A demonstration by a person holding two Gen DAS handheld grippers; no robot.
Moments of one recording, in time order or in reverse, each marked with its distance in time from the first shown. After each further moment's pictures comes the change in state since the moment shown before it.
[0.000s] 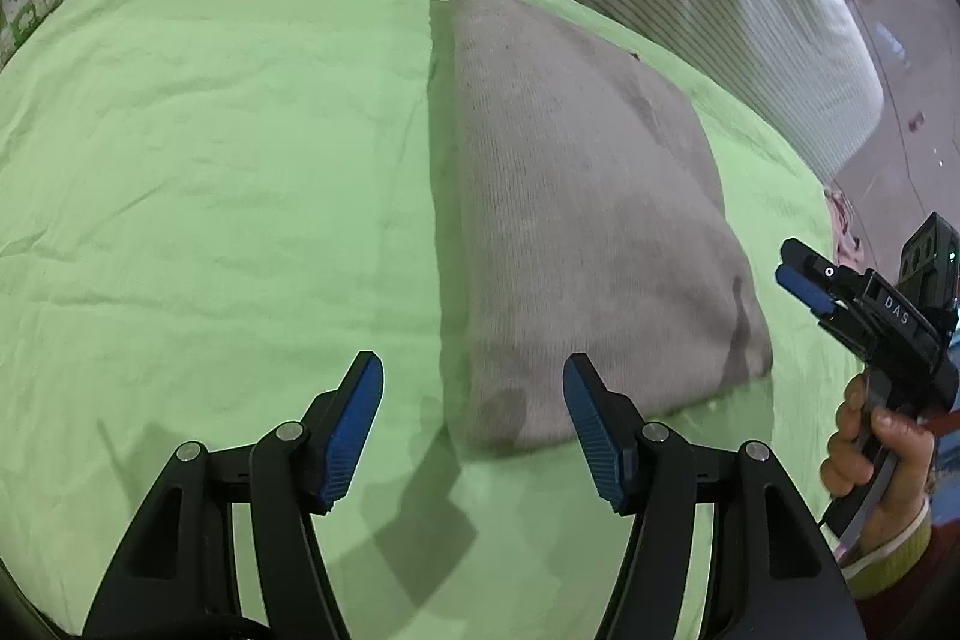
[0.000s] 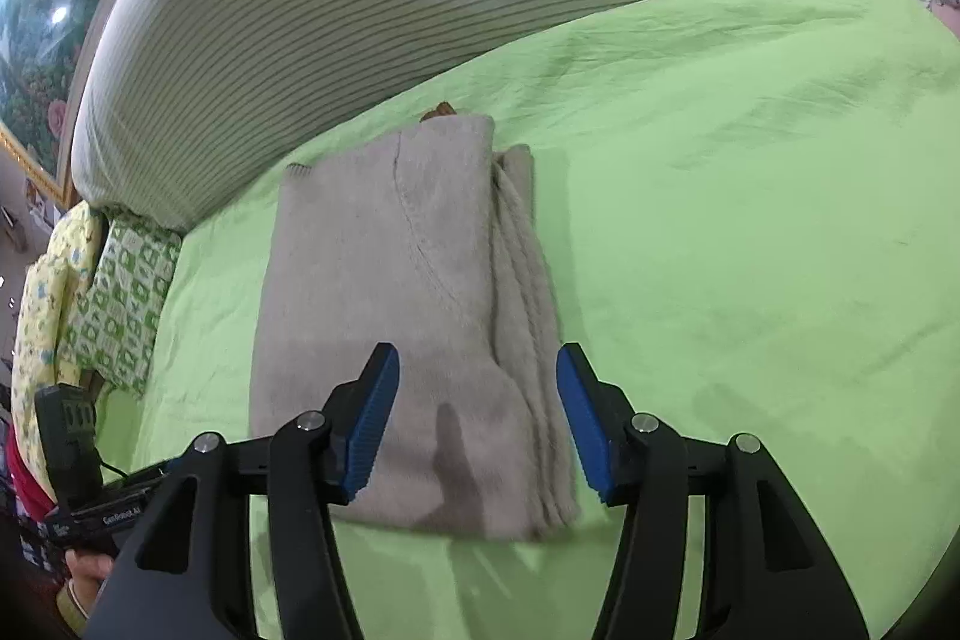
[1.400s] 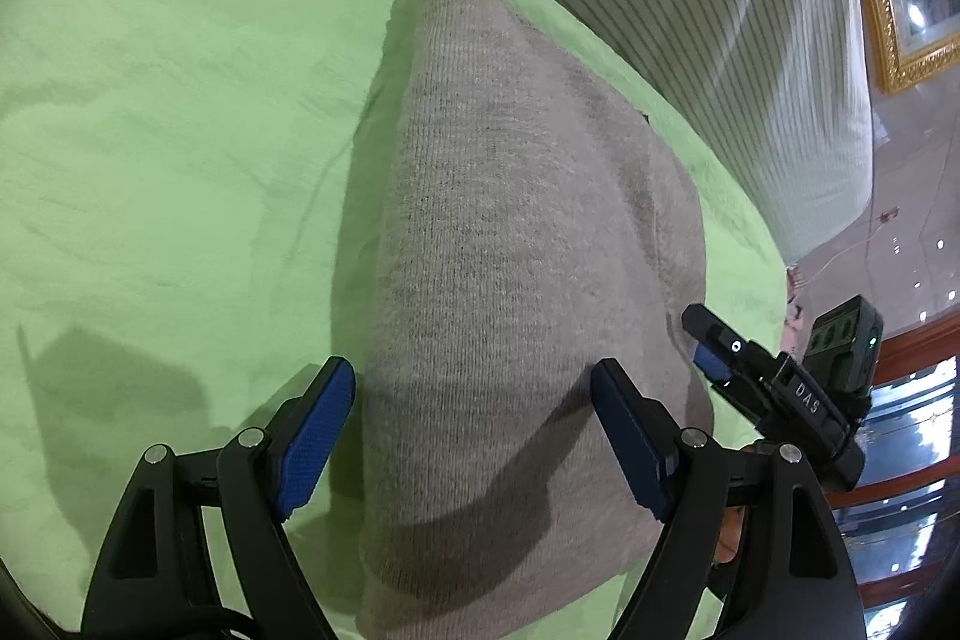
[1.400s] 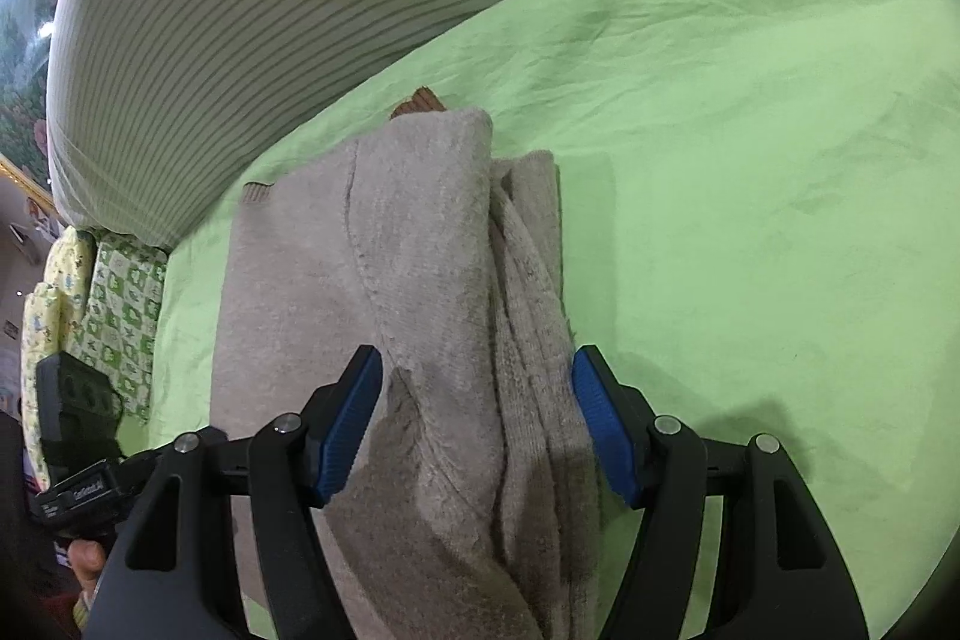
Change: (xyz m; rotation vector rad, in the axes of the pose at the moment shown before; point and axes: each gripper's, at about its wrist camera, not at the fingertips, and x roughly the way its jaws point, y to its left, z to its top) left arm 0.078 0.000 0.077 -0.177 0.042 -0.194; right arm 0.068 -0.023 0.040 0.020 0.093 0.046
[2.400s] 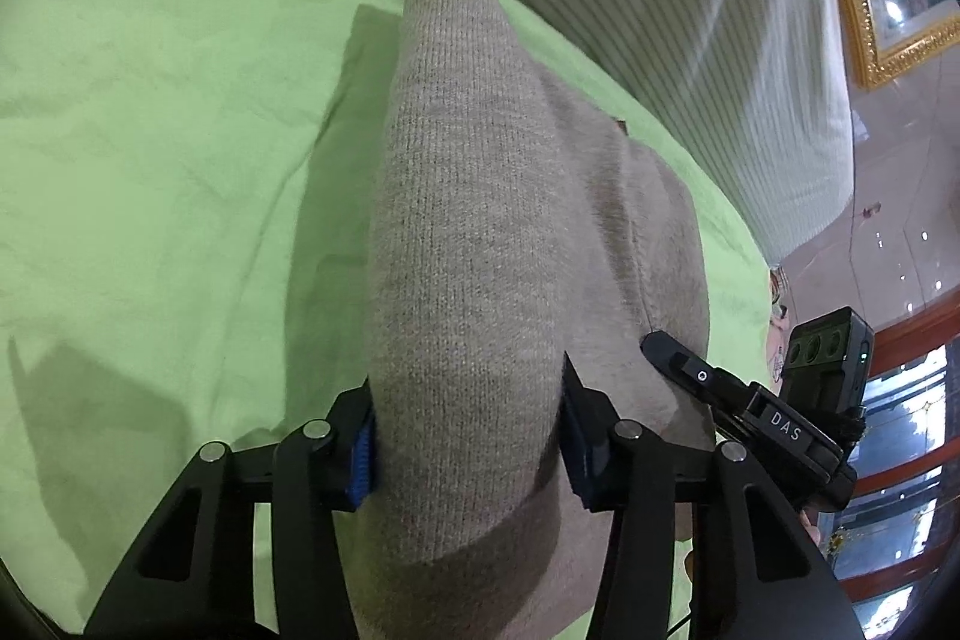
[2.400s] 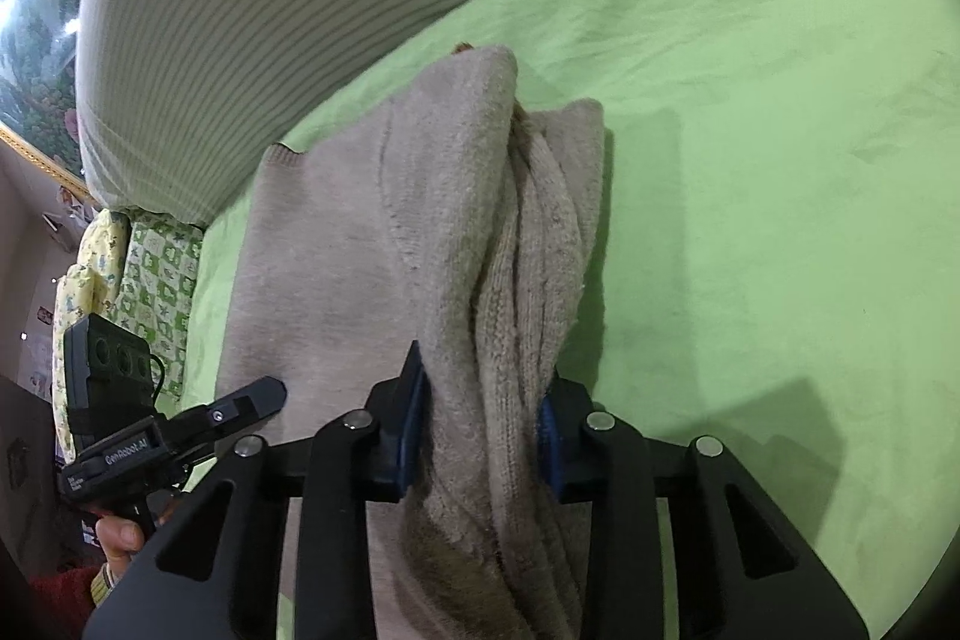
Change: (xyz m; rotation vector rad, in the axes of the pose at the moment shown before) left arm 0.006 -0.015 -0.003 0.041 -0.044 -0.035; right arm -0.001 0.010 -0.019 -0.011 0.027 0.103
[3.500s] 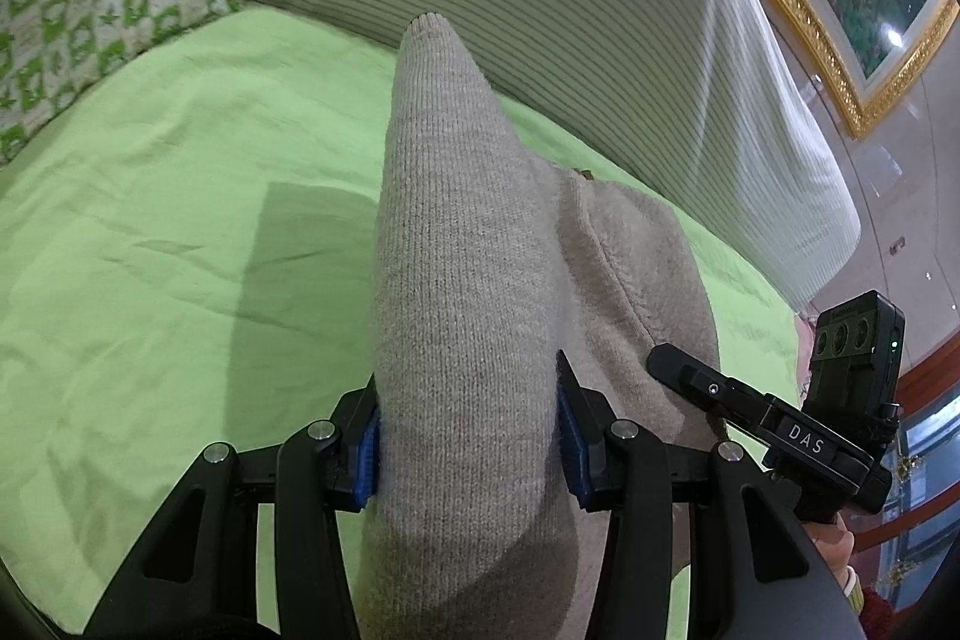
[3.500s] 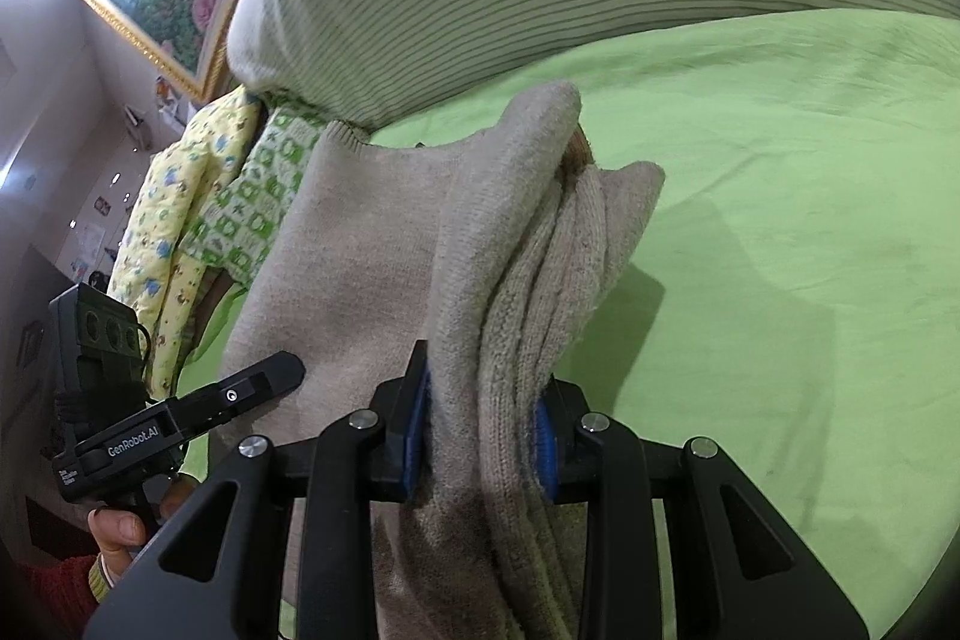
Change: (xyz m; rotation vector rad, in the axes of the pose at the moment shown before) left arm -0.222 0.039 -0.084 0.002 -0.259 0.178; right arm -0.010 0.169 -0.086 -0.238 0.046 0.150
